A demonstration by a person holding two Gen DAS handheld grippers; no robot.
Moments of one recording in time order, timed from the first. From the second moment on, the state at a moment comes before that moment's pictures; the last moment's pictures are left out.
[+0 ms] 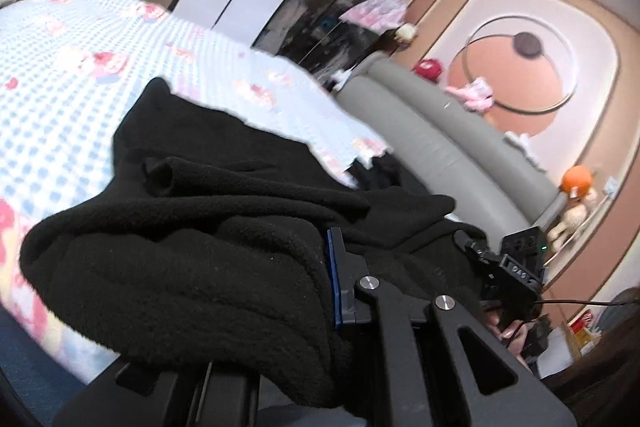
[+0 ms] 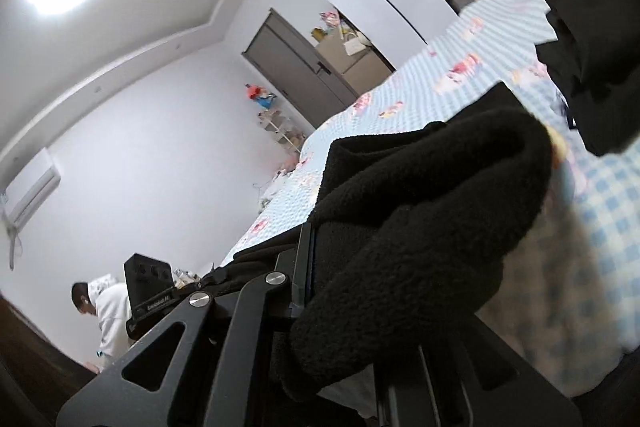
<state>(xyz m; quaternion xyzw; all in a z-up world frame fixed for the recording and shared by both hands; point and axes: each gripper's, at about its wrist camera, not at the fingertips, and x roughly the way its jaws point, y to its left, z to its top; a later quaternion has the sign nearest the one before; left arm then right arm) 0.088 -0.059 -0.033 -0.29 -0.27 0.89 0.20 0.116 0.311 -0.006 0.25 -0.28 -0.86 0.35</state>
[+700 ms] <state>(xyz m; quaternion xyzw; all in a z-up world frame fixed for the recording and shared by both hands) 0.052 -0.066 -0.069 -0.40 -0.32 0.83 0.23 0.096 0.324 -0.080 0.37 -0.34 -0.80 0.32</state>
